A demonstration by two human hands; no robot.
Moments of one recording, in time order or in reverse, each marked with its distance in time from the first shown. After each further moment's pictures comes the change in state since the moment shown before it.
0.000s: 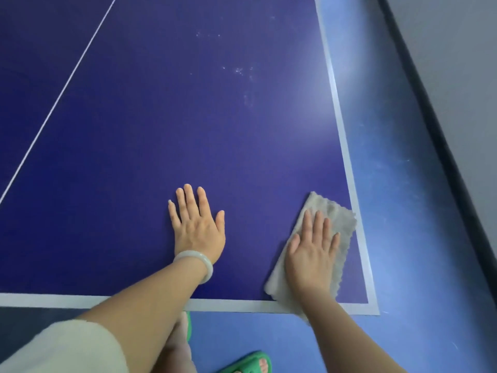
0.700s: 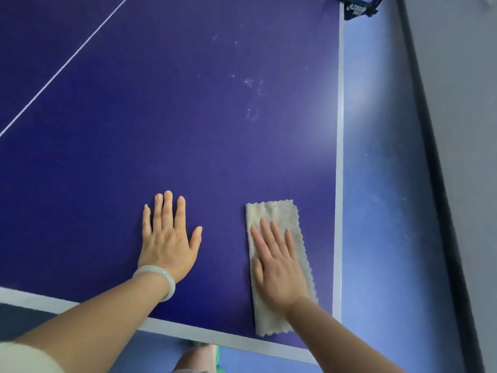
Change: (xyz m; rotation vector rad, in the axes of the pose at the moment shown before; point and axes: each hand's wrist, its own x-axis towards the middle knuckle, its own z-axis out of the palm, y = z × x) left_hand 0.004 0.000 0.005 -0.016 0.052 -0.022; right_hand 0.052 0.013 -0.022 -0.113 -0.175 -0.738
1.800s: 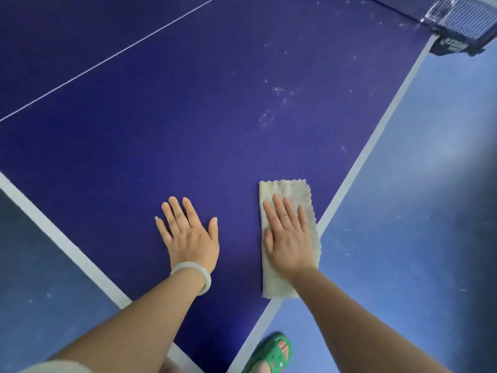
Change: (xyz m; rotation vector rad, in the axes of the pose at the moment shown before) left_hand -0.011 0.202 0.000 -0.134 -0.051 -0.740; right_hand 0.092 0.164 -0.036 -0.062 0.002 -0.365
